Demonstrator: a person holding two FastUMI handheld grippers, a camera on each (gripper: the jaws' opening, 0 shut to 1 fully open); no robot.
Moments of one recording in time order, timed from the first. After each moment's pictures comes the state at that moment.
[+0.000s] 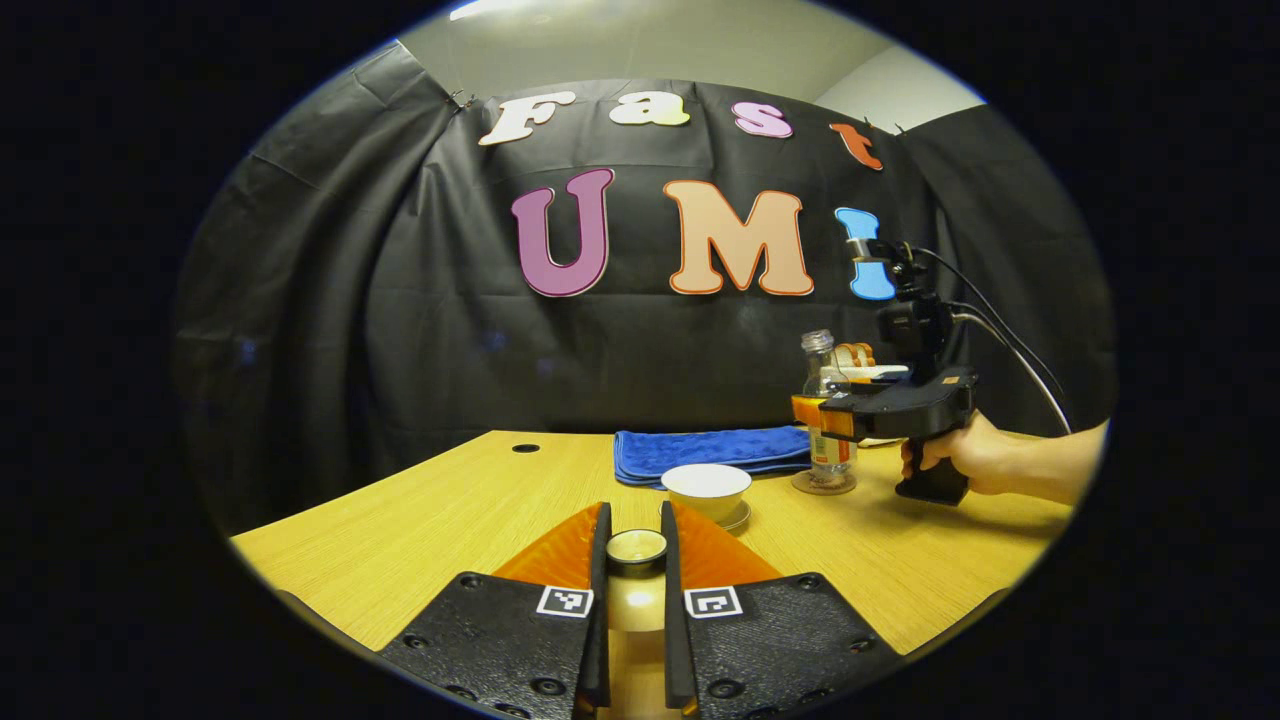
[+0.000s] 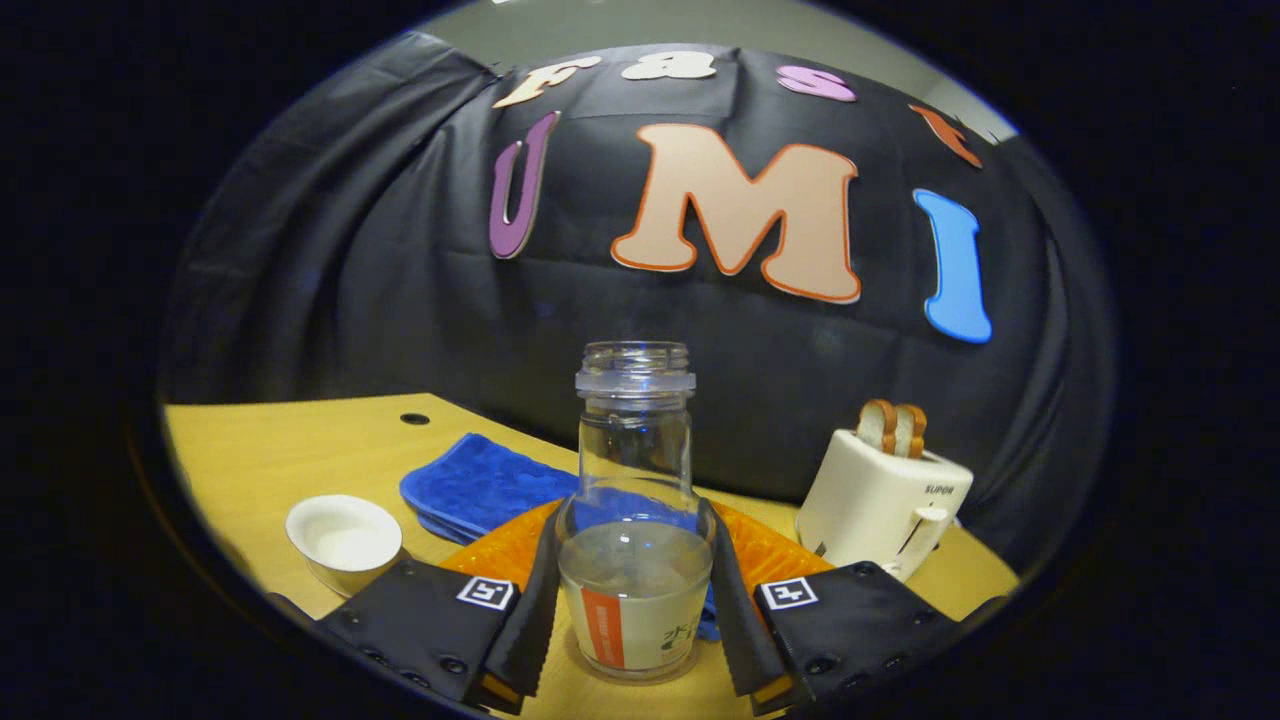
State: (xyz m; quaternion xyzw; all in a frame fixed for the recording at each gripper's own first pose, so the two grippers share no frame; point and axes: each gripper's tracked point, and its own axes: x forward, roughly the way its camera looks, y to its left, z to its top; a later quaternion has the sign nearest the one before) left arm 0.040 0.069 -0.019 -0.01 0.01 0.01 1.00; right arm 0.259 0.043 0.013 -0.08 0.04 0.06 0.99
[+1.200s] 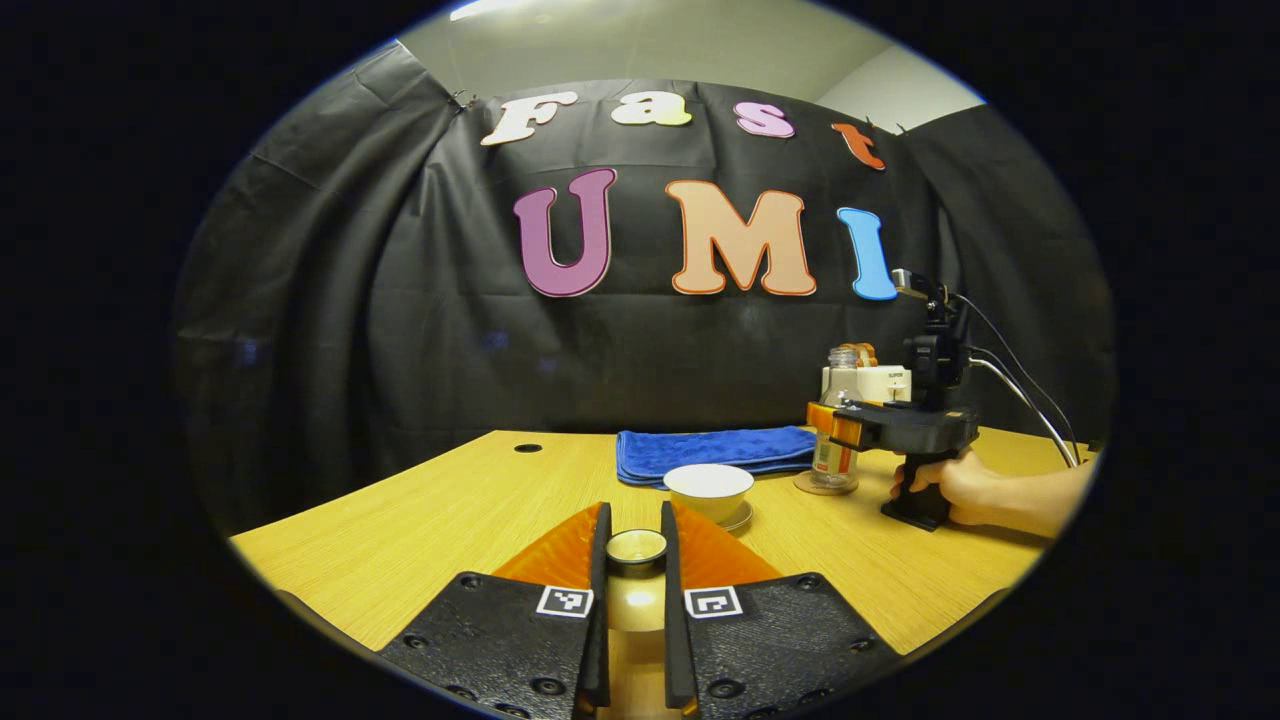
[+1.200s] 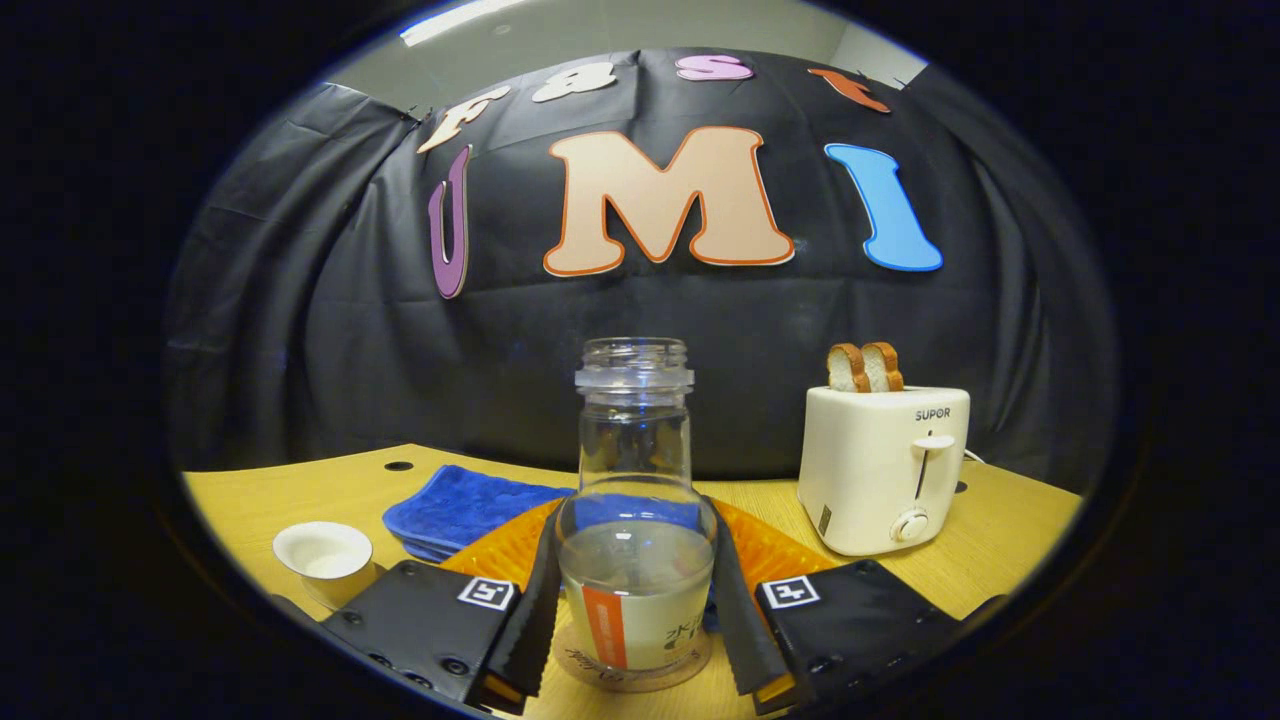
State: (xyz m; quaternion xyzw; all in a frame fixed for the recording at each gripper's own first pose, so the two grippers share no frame) left arm 0.040 0.070 -0.019 -0.01 0.01 0.01 1.00; right arm 0.266 0.014 -0.003 -0.01 0.00 0.03 1.00
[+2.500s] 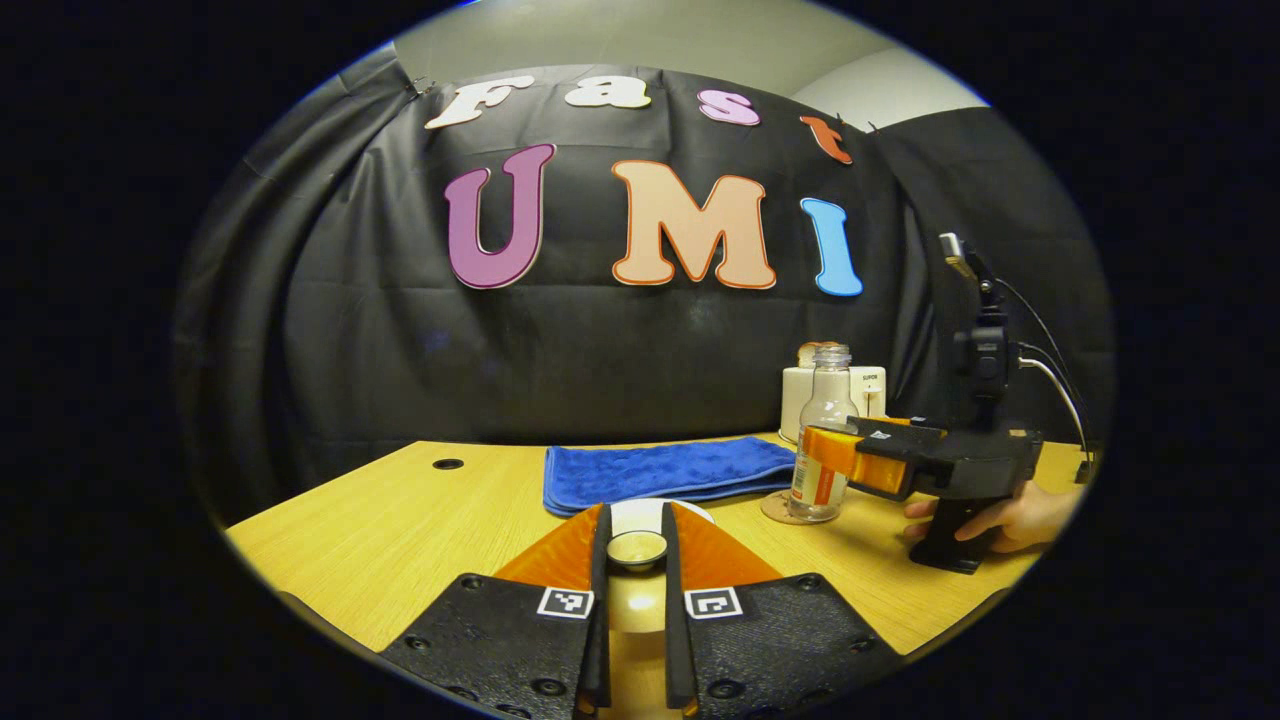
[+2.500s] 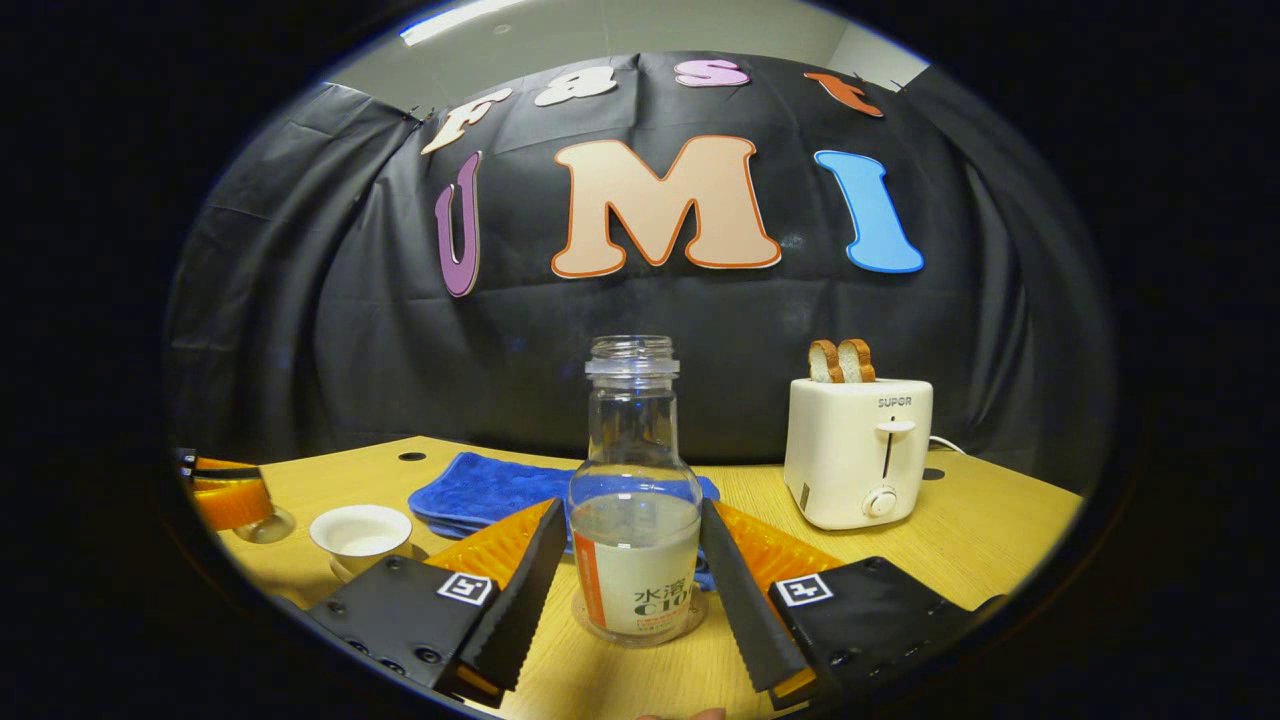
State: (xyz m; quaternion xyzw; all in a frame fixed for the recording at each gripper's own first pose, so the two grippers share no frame) left arm 0.139 0.024 -0.021 -0.01 0.02 -0.07 1.00; right arm 0.212 0.012 -0.003 -0.01 0.01 0.03 1.00
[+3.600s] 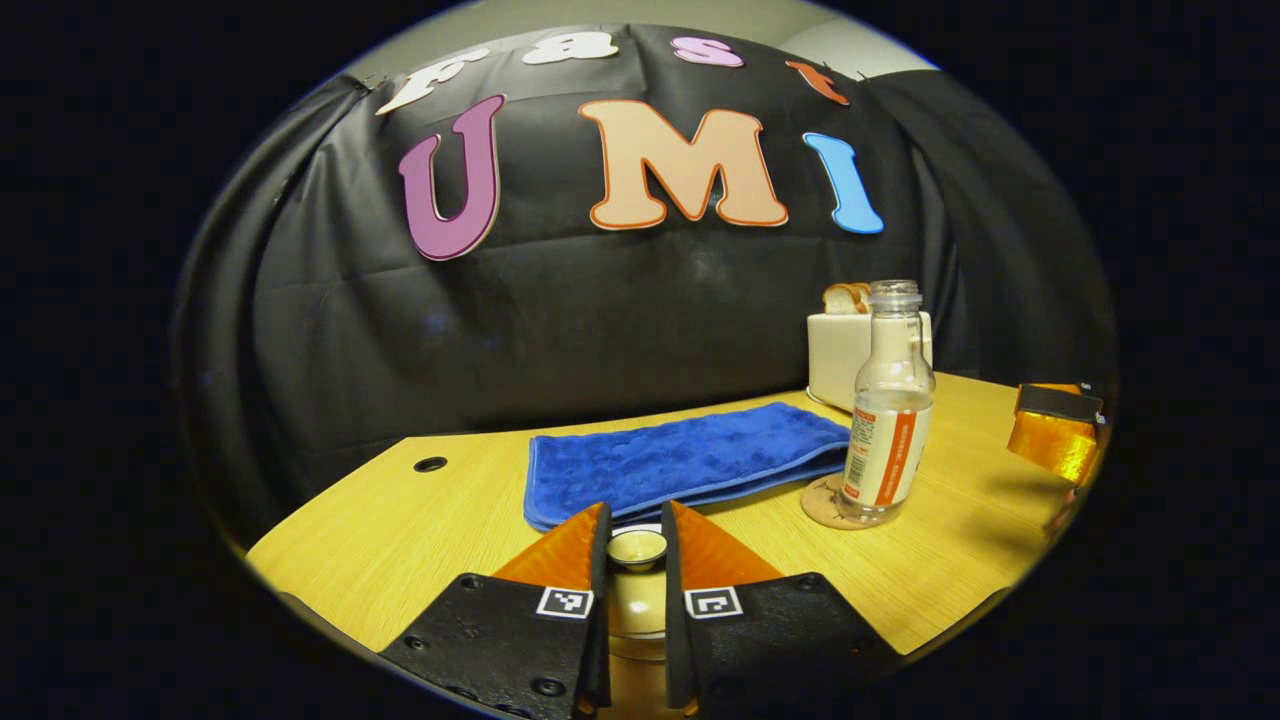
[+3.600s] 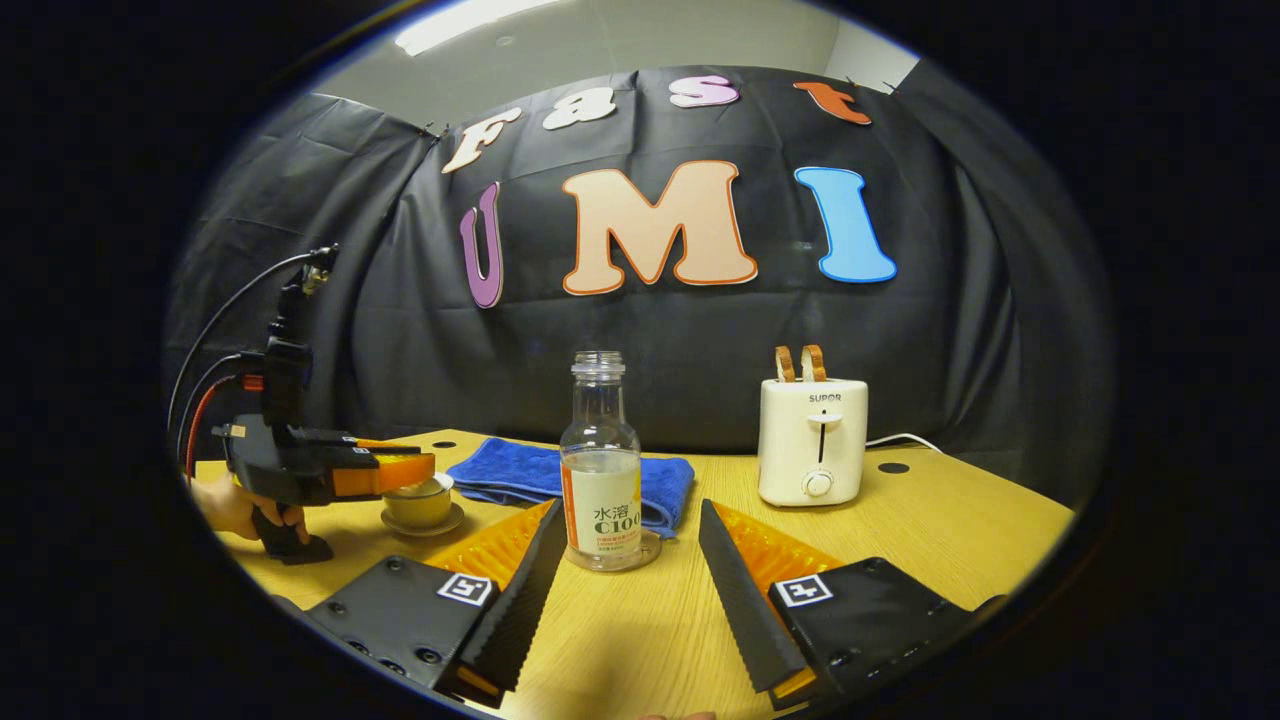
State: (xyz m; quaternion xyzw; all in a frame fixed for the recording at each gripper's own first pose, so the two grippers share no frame) left arm 0.214 0.009 -0.048 0.05 0.09 -0.06 0.99; right arm 0.126 -0.034 0.003 0.00 0.01 0.05 1.00
